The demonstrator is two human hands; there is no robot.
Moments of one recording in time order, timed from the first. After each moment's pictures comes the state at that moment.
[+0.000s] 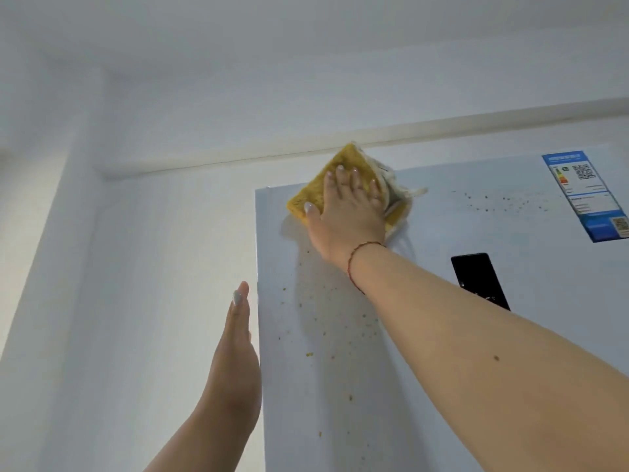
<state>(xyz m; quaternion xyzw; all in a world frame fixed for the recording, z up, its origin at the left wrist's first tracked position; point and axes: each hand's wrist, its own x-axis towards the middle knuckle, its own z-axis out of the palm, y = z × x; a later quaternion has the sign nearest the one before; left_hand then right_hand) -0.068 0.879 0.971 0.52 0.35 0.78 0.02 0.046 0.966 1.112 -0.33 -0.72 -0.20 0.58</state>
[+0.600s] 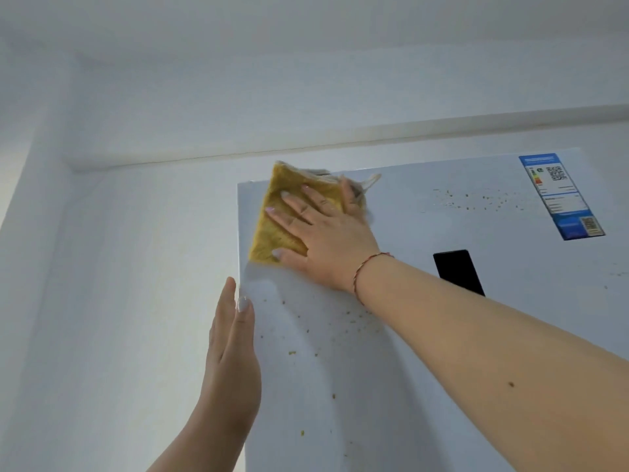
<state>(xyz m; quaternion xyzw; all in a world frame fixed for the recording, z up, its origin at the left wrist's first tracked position) -0.079 0.891 0.962 0.55 0.34 0.76 -0.03 0.052 0.982 1.090 -0.23 -0.74 -0.43 0.47</state>
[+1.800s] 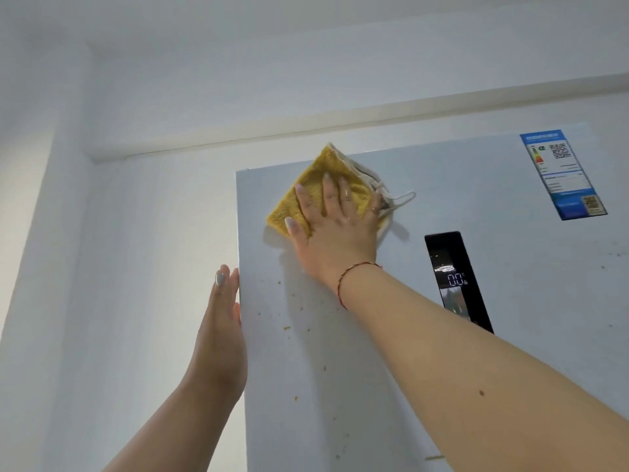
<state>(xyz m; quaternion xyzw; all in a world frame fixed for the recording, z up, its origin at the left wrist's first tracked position) -0.052 0.883 0.971 0.52 0.30 0.80 0.07 0.052 0.979 1.062 -0.32 -0.73 -0.24 0.55</state>
